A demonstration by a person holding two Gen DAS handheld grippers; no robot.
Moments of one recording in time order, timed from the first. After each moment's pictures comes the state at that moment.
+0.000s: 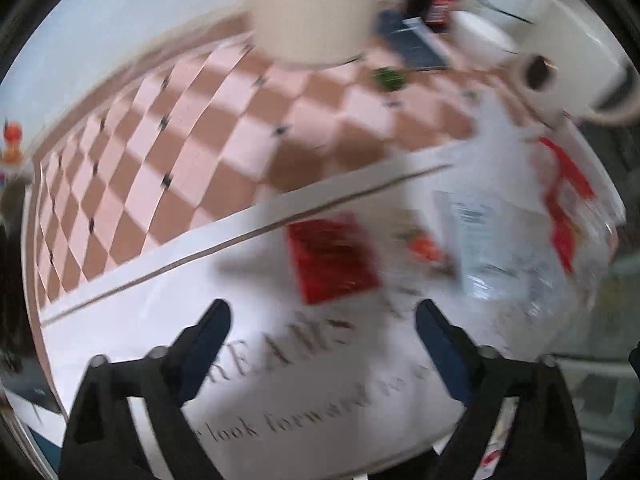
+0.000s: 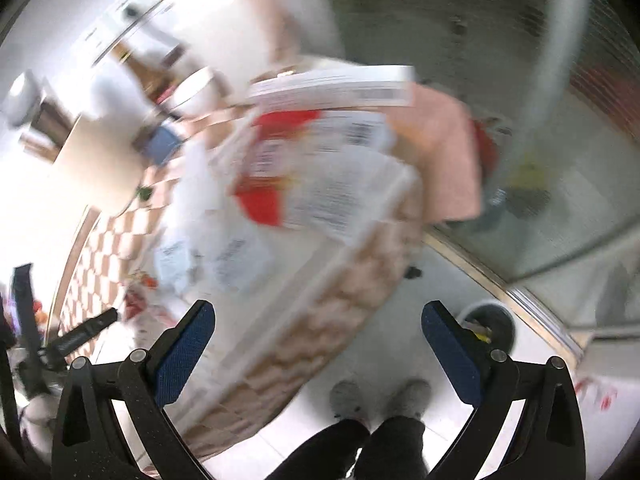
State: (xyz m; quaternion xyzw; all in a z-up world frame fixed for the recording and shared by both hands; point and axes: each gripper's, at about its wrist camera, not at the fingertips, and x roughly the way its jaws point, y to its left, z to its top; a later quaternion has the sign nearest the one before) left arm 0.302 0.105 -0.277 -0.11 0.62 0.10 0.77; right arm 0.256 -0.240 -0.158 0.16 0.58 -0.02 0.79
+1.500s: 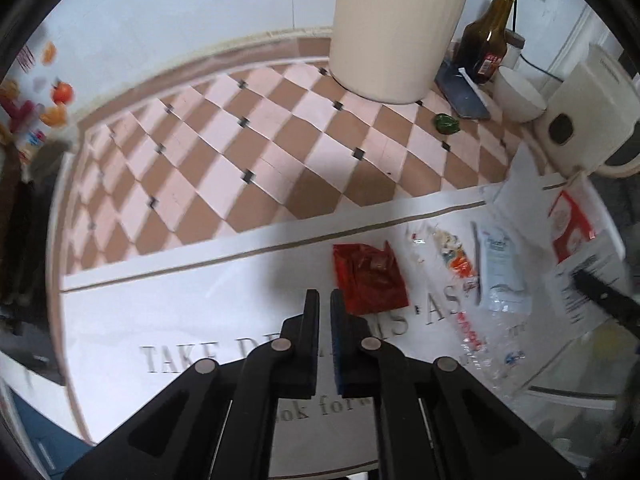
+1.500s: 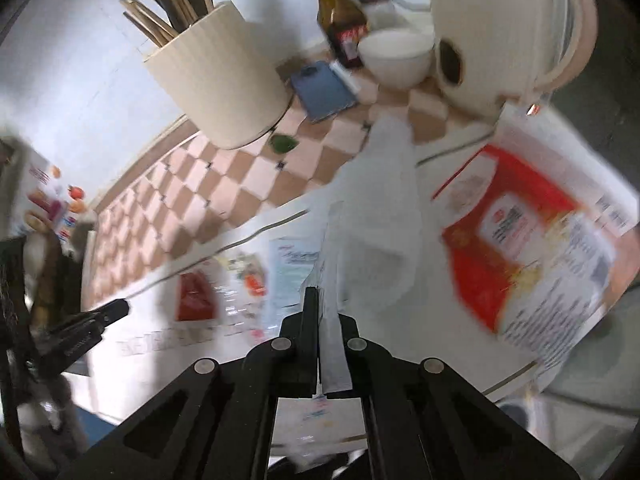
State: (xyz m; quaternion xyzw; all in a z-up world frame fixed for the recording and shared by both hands) left arm 0.258 0.142 -0.242 -0.15 0.58 0.15 0.79; right arm 0.339 -0.090 -0.211 0.07 0.60 0.20 0.77
